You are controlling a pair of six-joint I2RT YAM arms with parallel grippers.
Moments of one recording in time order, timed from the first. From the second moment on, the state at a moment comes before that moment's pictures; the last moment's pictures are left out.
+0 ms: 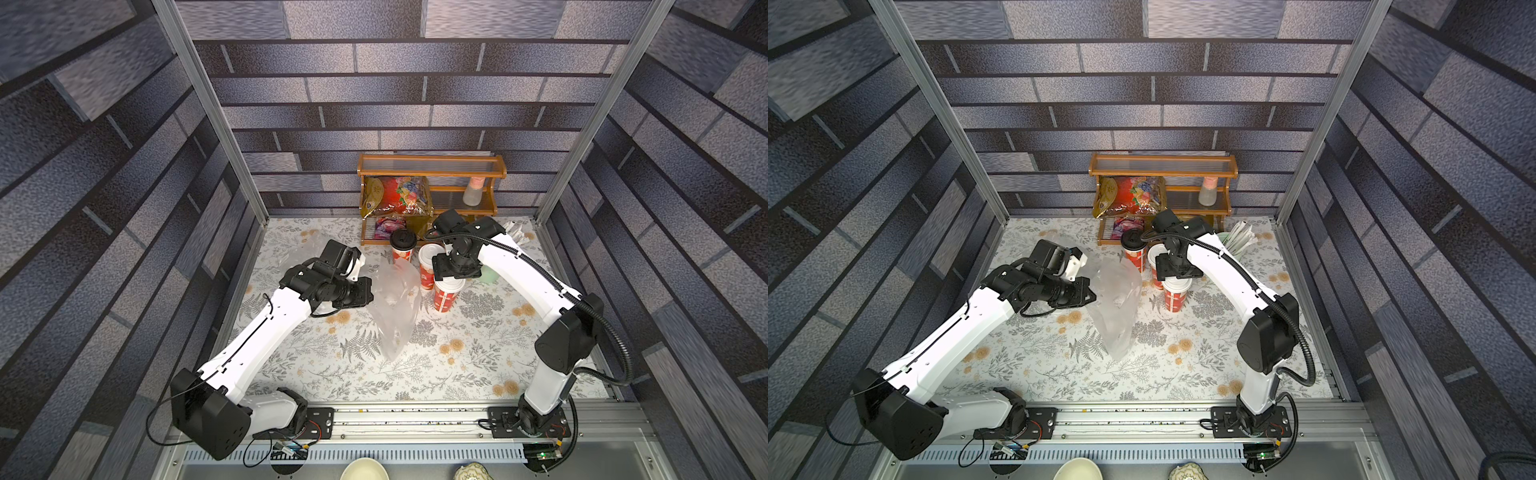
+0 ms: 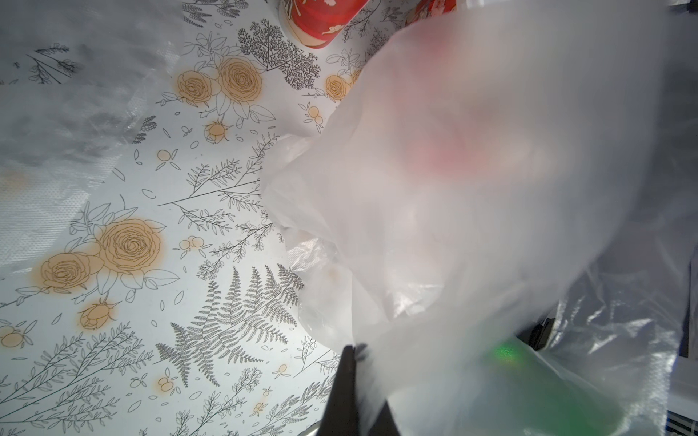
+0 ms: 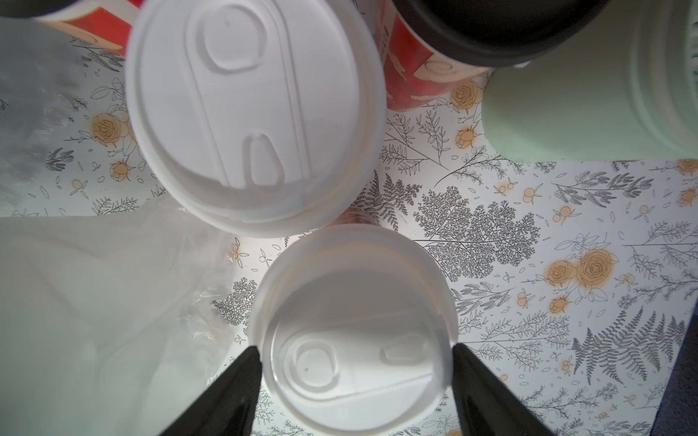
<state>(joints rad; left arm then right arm) -0.48 1.26 1.20 -0.91 0.36 -0.48 0.60 1.80 1.81 -1.34 0.13 0.45</state>
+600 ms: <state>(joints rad) -0.48 1.25 1.19 -0.91 0.36 -0.48 0.60 1.80 1.78 -1.31 0.13 0.45</state>
